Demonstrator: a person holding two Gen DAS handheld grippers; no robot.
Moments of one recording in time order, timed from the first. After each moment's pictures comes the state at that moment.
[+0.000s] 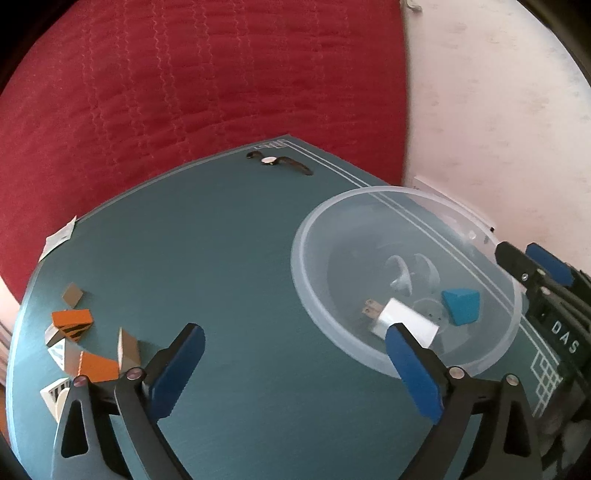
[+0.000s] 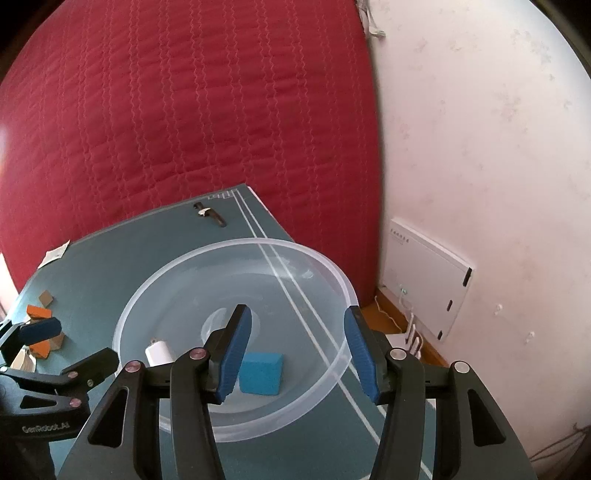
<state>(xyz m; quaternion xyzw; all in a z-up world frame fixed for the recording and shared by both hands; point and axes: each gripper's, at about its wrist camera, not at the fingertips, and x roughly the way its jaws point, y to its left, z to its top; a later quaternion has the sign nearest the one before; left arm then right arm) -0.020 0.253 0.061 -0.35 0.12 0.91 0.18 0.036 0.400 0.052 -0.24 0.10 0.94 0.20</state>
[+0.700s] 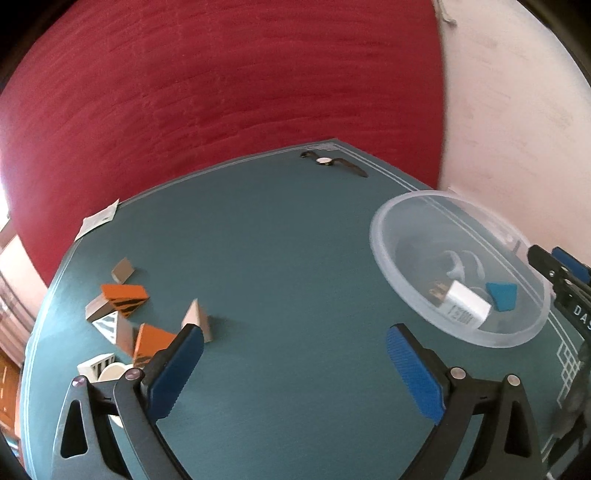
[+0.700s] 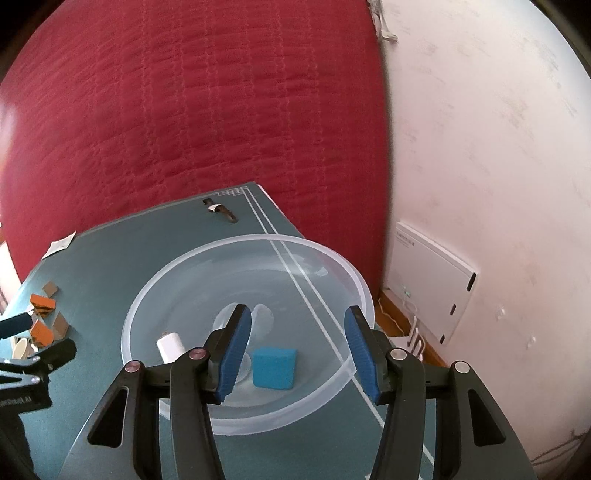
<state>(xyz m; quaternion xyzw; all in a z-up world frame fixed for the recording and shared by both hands) -0.018 0.195 0.064 -0.34 0.10 0.93 0.12 0.038 0.385 0.052 -0.24 0.09 0.95 0.19</state>
